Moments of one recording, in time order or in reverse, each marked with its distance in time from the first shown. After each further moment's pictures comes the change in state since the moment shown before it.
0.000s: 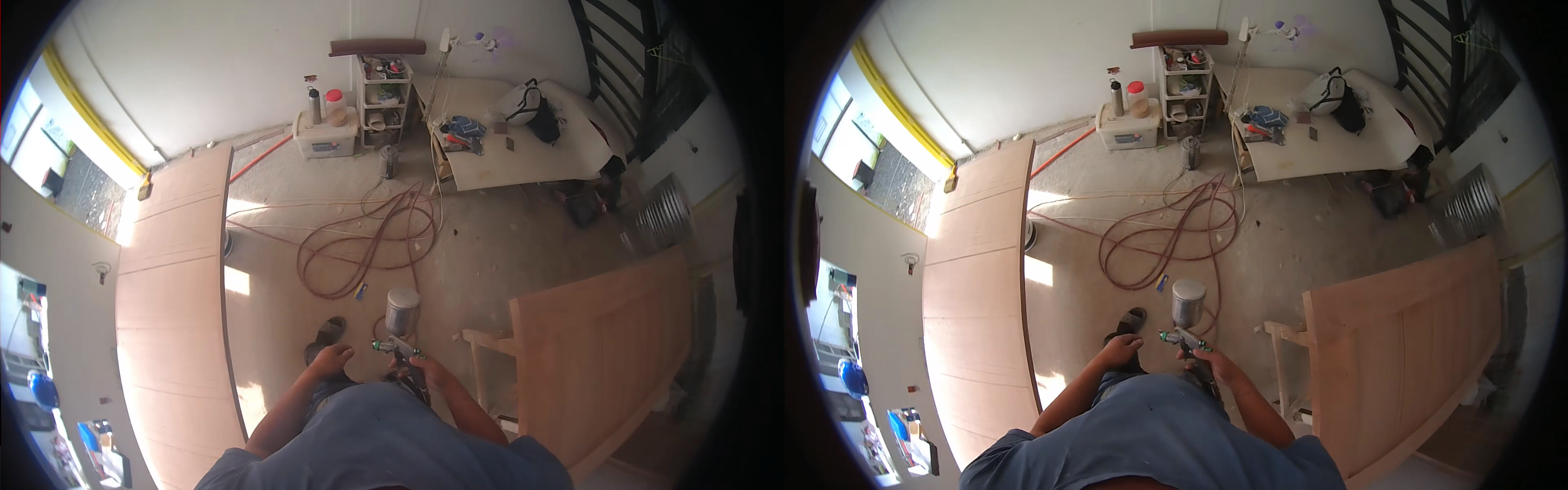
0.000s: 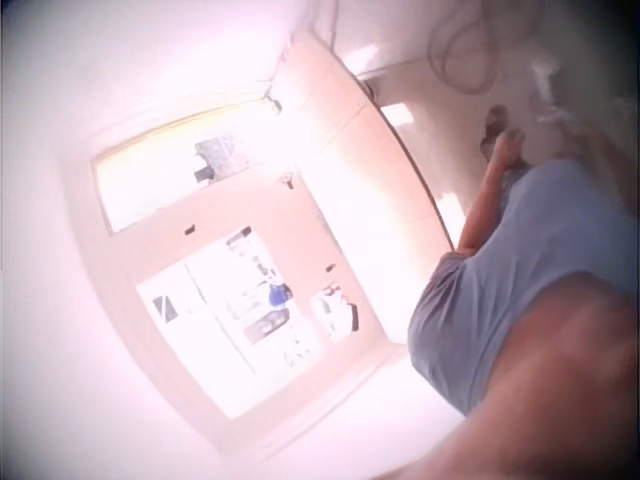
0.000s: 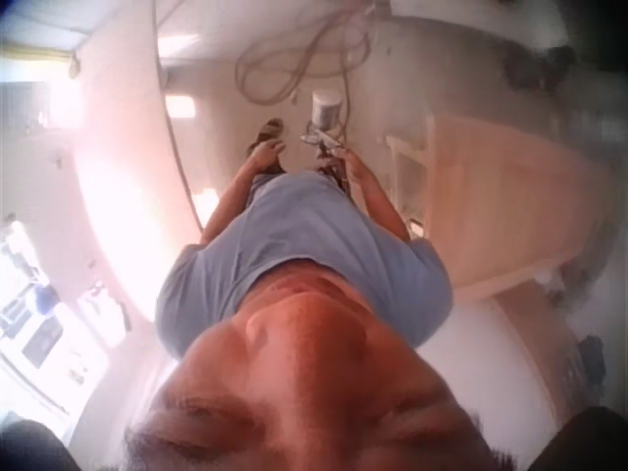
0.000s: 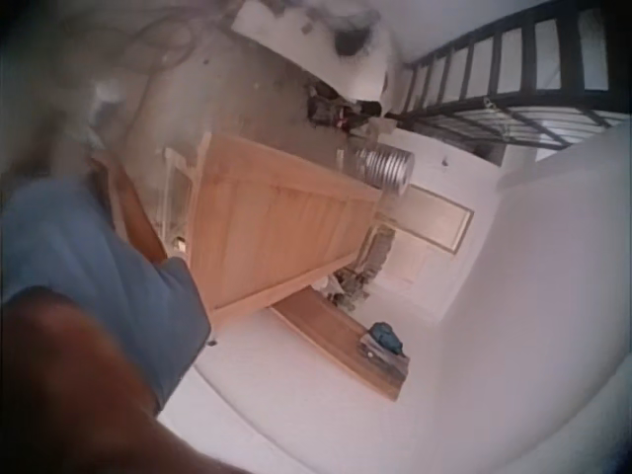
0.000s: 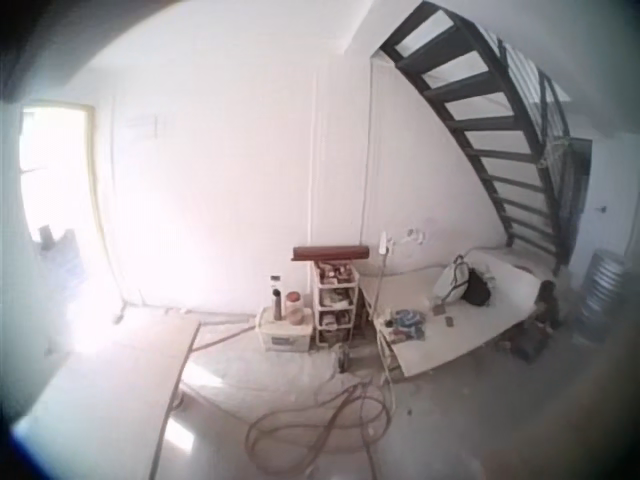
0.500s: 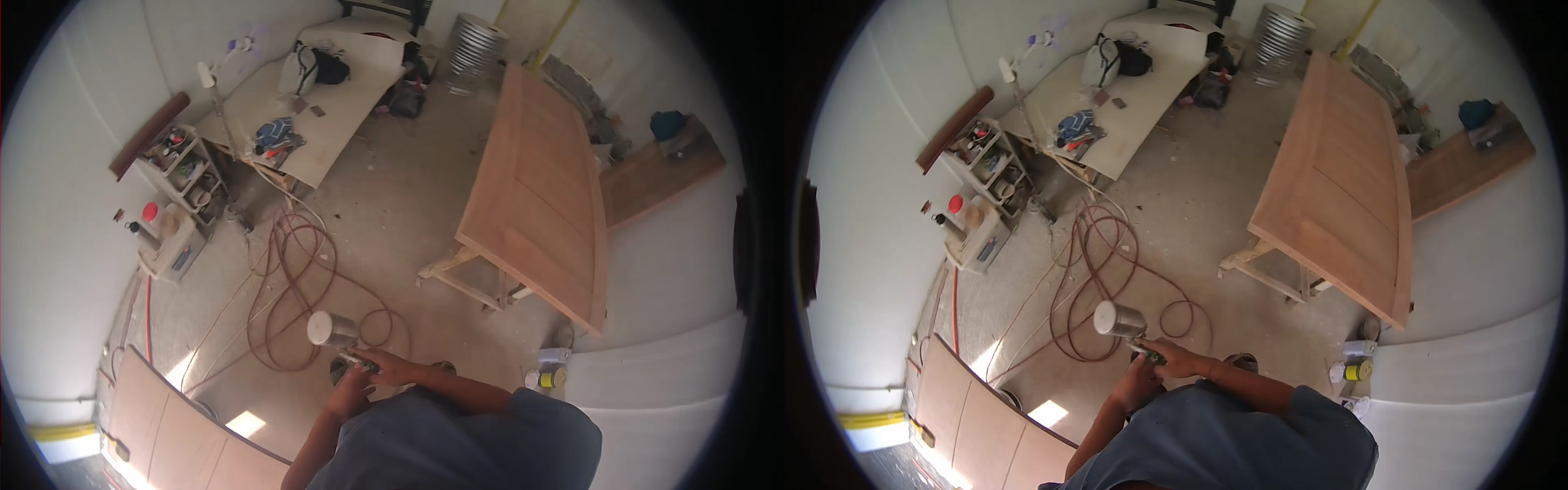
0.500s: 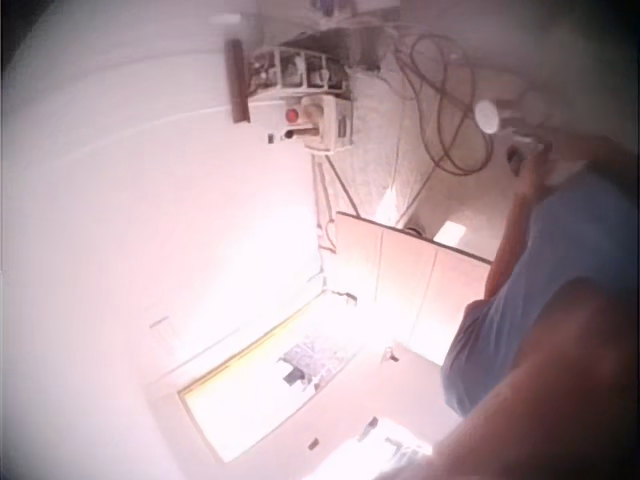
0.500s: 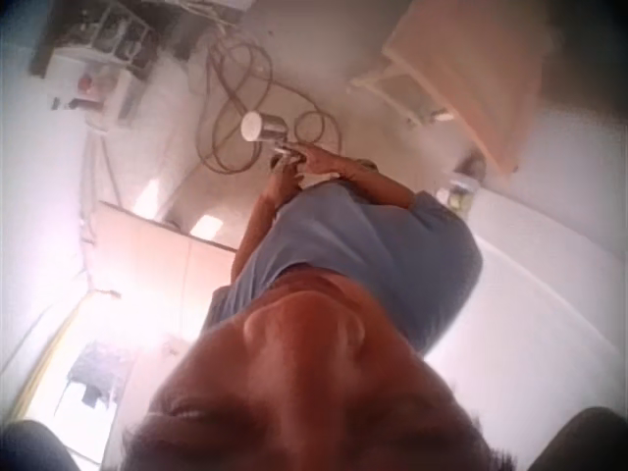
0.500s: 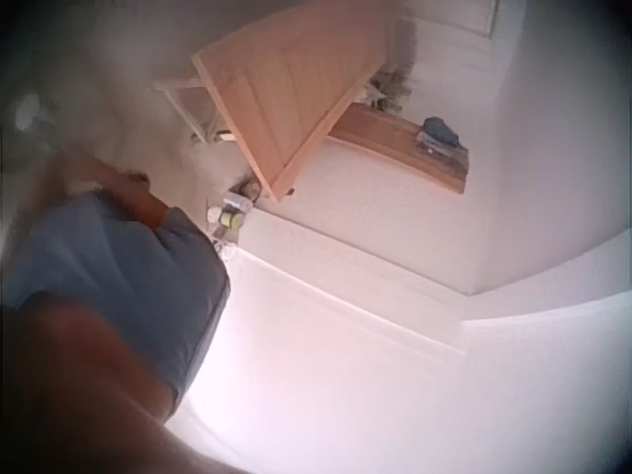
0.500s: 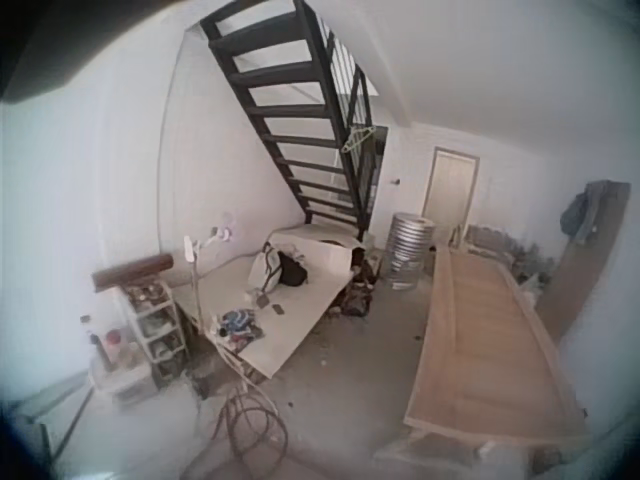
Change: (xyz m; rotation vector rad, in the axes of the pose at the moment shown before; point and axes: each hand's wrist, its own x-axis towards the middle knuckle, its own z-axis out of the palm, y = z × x) left_hand 0.087 0.074 -0.145 -0.438 -0.905 -0.044; right_hand 0.154 -0.025 0.134 -0.840 0.591 -0.335
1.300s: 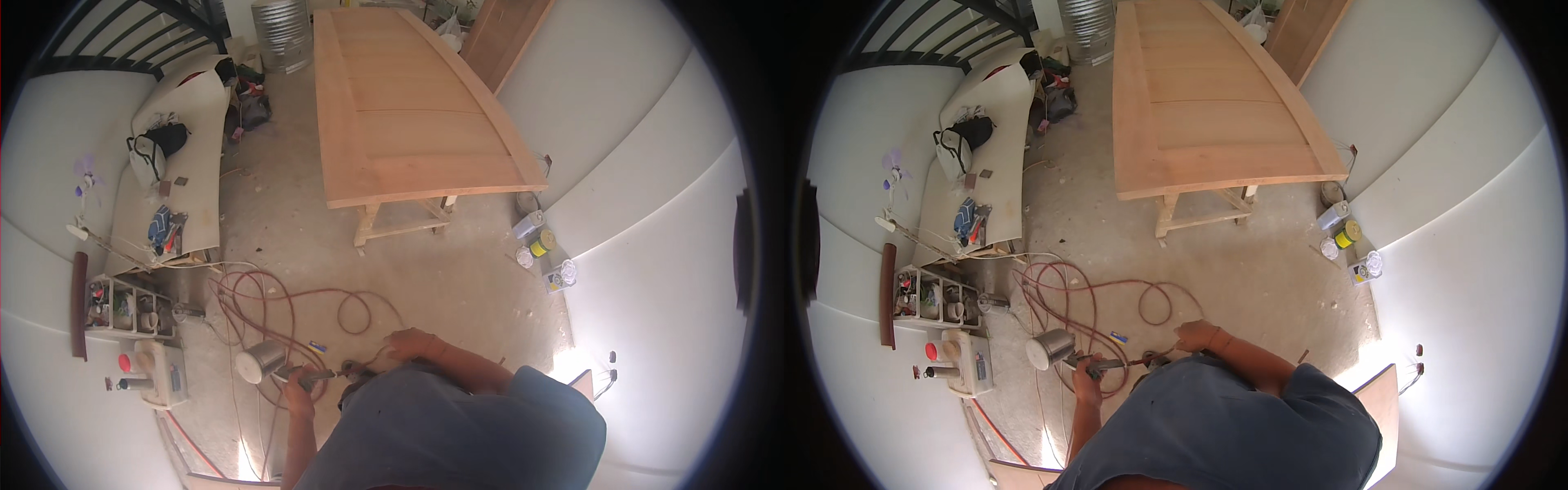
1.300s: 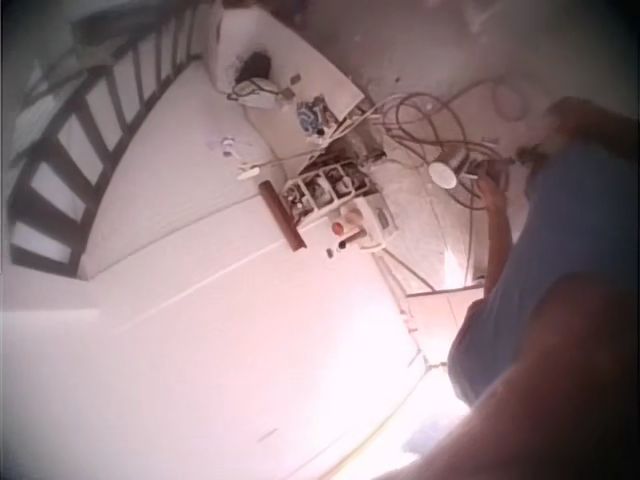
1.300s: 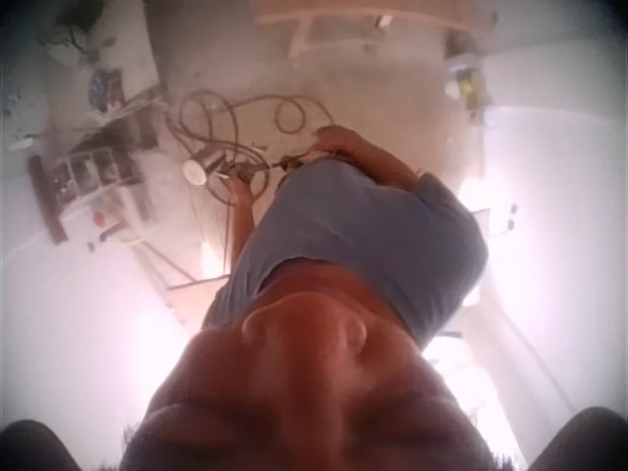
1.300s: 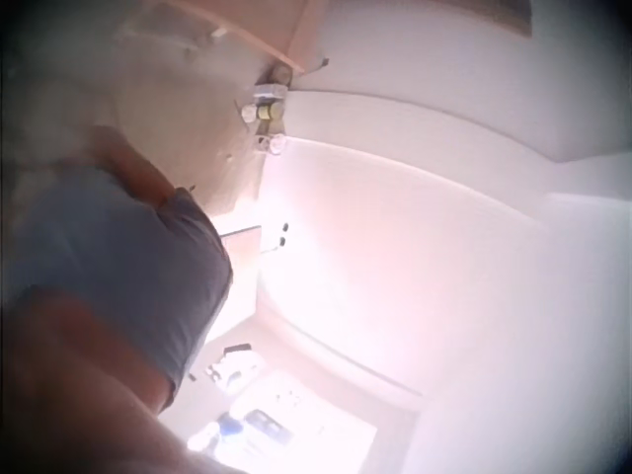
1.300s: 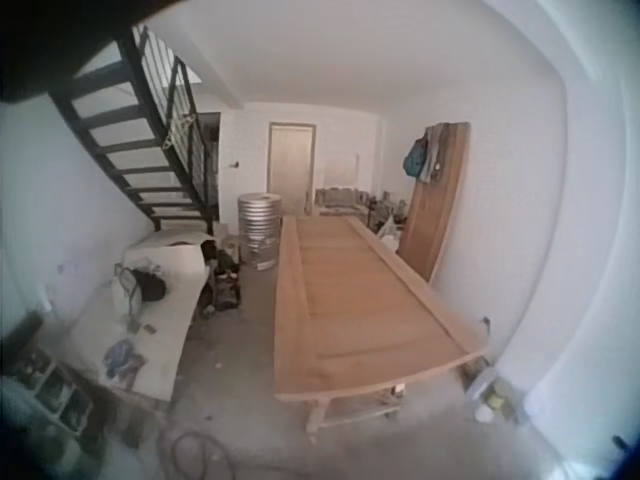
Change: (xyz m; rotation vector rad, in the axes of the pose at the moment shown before) left_hand 0.029 0.079 -0.055 0.059 0.268 0.071; right_hand -0.116 0.040 0.028 -0.212 0.172 0.704
